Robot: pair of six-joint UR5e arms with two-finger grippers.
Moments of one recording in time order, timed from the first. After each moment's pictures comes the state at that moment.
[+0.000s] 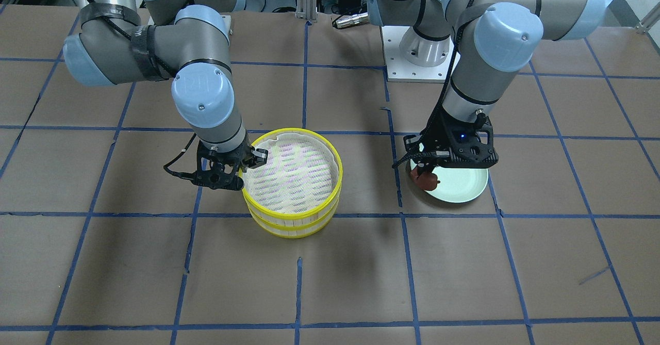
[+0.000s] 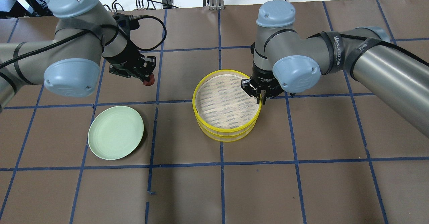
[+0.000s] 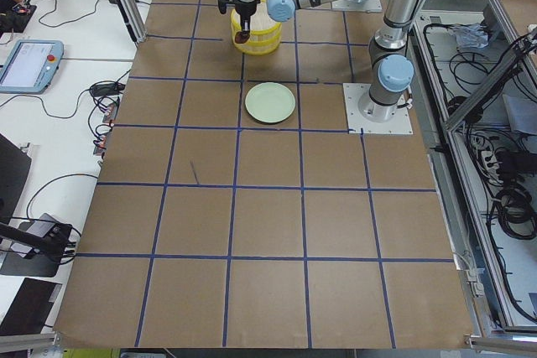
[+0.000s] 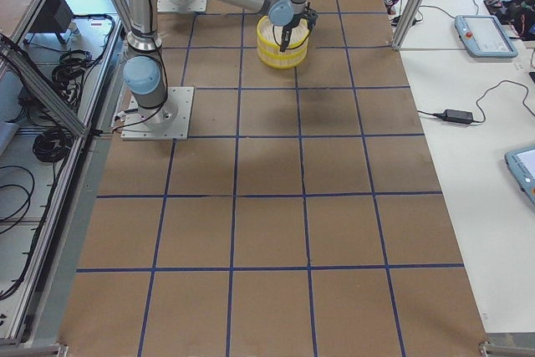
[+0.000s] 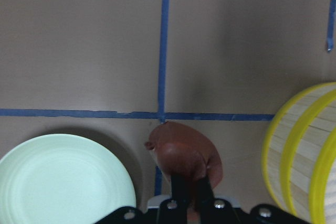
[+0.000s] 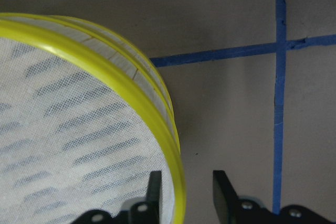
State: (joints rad) left arm -1.64 -1.69 -1.78 -1.15 1.46 -0.23; right arm 1.75 -1.30 1.73 -1.88 -1.55 0.28
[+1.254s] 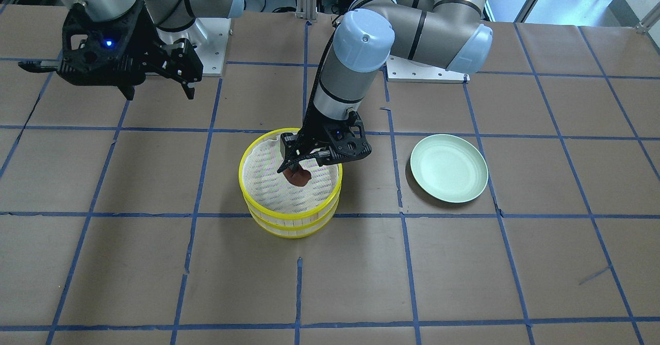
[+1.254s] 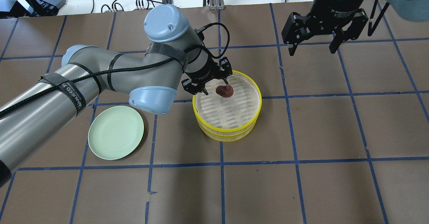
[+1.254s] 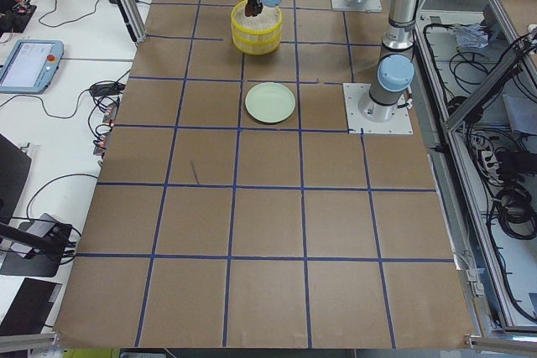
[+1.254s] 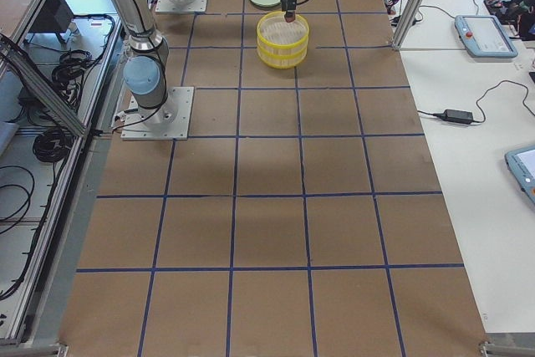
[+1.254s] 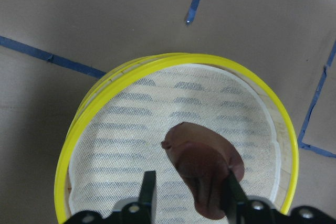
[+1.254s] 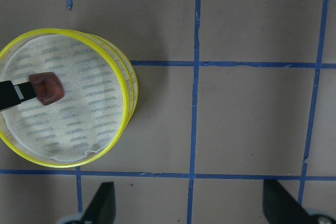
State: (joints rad) left arm -1.89 -1.81 -1.77 -0.96 1.36 -0.70; right arm 1.61 -1.54 1.46 -1.46 -1.55 0.01
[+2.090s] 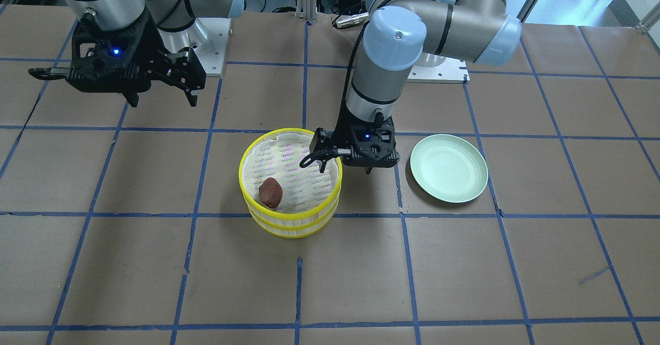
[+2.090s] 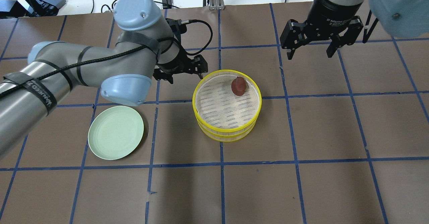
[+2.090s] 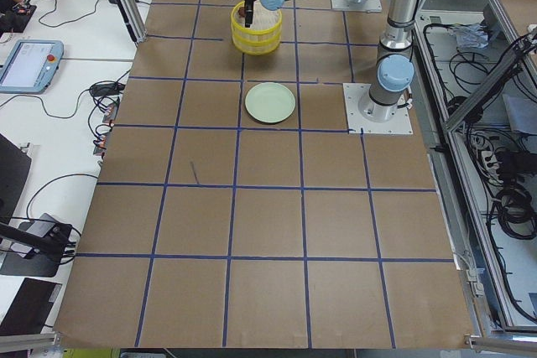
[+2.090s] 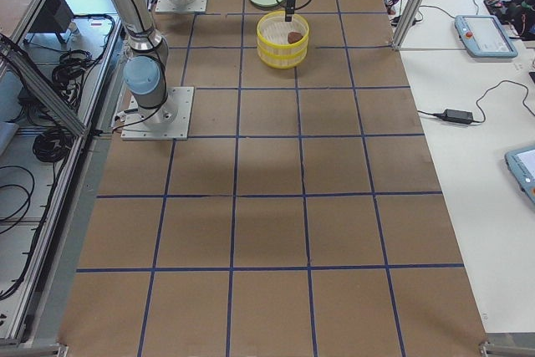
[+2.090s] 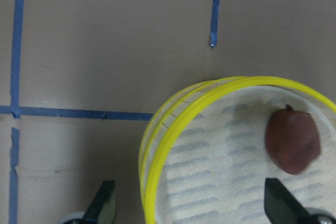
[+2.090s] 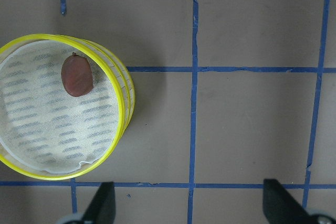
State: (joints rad) left arm -1.75 -1.74 -1.77 -1.06 1.47 -0.22; right arm 1.61 -1.55 1.52 -1.53 -1.56 0.02
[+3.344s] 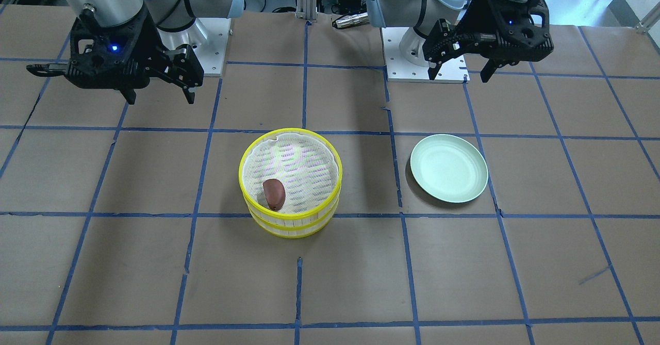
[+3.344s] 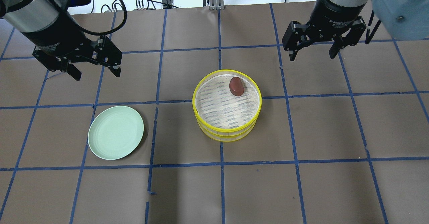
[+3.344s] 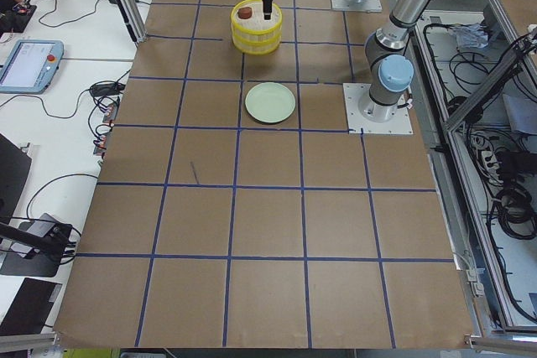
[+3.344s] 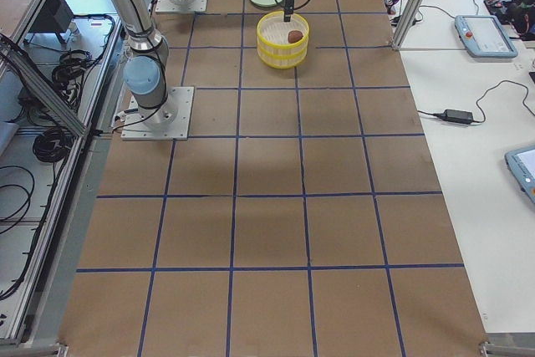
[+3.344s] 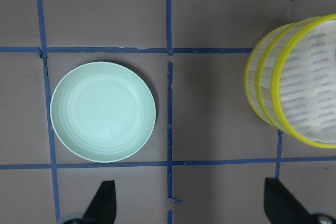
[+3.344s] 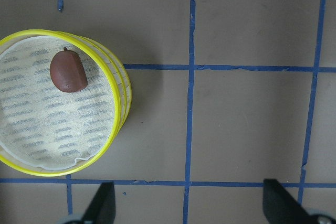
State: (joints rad) left arm -1.51 -1.47 -1.58 -1.69 1.53 0.05; right arm 1.61 -1.56 1.52 -1.53 -1.56 0.01
